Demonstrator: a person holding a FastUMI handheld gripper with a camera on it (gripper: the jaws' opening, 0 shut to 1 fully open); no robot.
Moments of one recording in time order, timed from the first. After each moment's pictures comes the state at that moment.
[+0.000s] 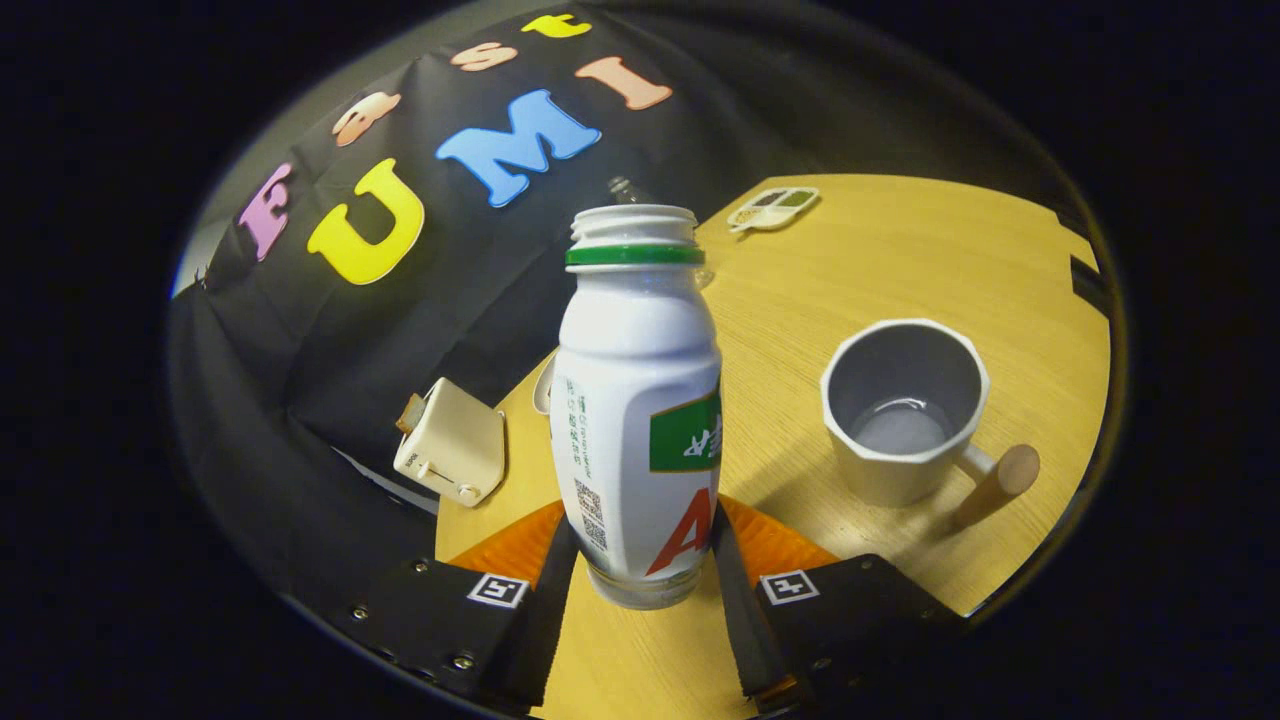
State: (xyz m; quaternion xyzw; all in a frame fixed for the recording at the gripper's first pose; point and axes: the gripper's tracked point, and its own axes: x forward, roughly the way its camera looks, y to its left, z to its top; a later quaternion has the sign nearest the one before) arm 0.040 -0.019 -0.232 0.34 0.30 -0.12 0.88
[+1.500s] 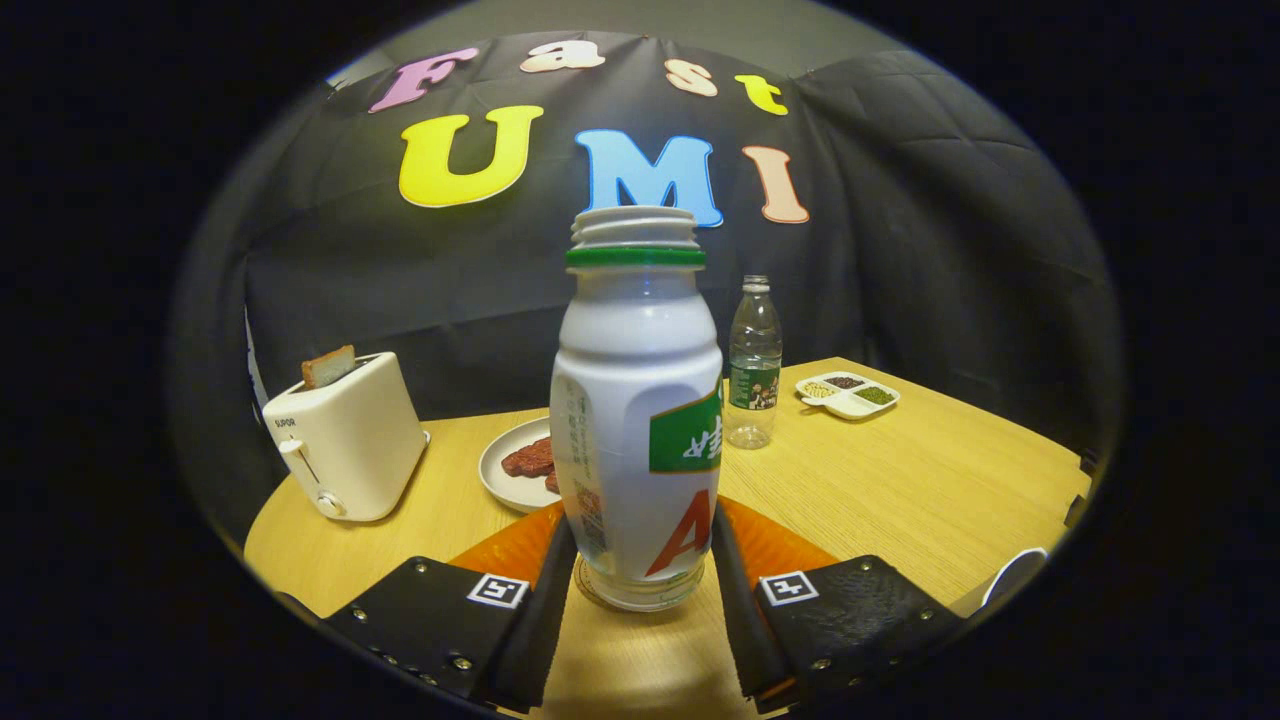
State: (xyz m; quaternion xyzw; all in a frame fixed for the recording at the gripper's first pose) arm 0.204 -0.039 -0.261 0.04 0.20 -0.16 0.96
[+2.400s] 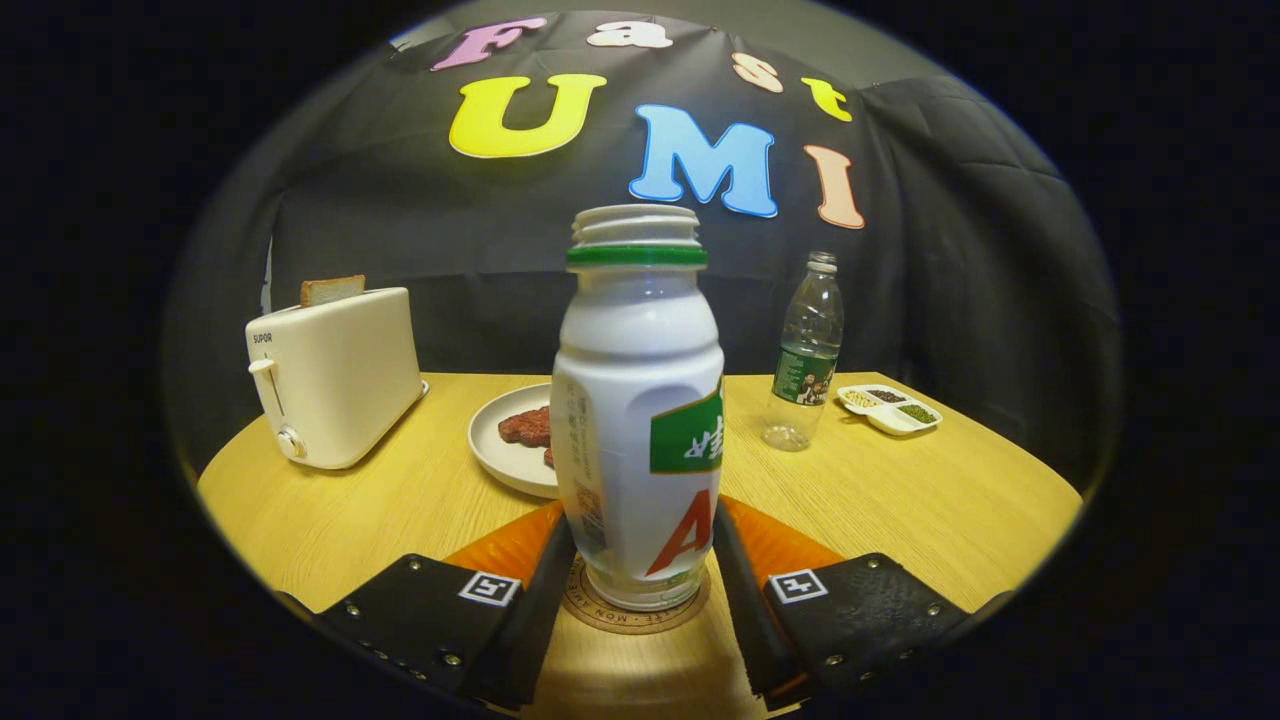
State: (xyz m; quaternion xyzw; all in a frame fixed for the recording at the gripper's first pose) arm 0.233 -0.038 -0.305 -0.01 0.22 -0.12 0.97
